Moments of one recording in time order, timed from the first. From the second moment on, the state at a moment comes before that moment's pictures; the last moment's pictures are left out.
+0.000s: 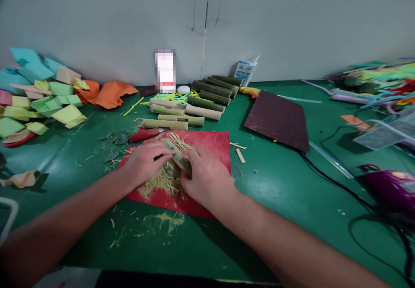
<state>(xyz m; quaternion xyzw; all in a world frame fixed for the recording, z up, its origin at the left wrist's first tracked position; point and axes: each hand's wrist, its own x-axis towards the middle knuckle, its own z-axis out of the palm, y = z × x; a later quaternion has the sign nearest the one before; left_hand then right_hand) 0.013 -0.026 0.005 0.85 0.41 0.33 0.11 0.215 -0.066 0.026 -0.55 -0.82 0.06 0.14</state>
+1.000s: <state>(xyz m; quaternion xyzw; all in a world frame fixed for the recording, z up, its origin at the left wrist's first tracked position) -0.012 -0.024 0.032 0.32 0.29 0.47 0.78 0.224 -0.055 0.026 -0.50 -0.85 0.01 0.16</state>
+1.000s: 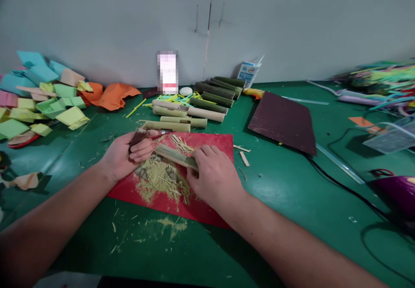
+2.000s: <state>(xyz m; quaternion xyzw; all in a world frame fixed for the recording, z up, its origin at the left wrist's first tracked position) 0.017 -0.059 0.029 0.79 0.42 0.41 0.17 0.221 -0.064 0.035 -0.42 -0.84 0.13 0.32</state>
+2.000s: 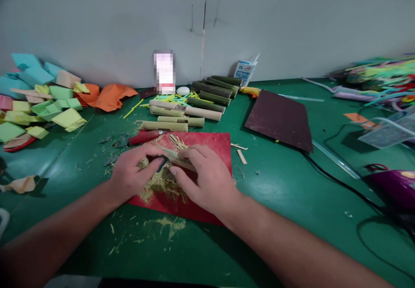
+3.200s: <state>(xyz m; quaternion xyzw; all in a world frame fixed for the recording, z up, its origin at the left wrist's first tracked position) 0.023 -0.072 0.037 0.84 0.29 0.44 0.15 0.222 -0.070 0.036 -0.29 -0.85 0.06 0.43</state>
